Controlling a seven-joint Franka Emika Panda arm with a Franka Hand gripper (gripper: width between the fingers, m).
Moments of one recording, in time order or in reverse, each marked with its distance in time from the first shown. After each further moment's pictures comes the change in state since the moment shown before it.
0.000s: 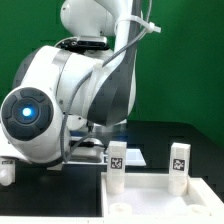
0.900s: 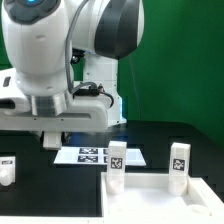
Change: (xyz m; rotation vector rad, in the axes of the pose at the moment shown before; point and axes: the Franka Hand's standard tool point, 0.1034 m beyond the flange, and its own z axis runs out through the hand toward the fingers) arm -0.021 -0.008 -0.101 -0.012 0.397 -0.051
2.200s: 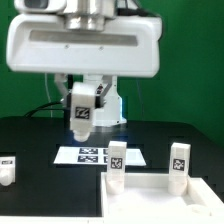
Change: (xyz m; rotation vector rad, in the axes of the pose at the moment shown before) arm 0.067 -0.091 -0.163 0.023 0.914 0.075
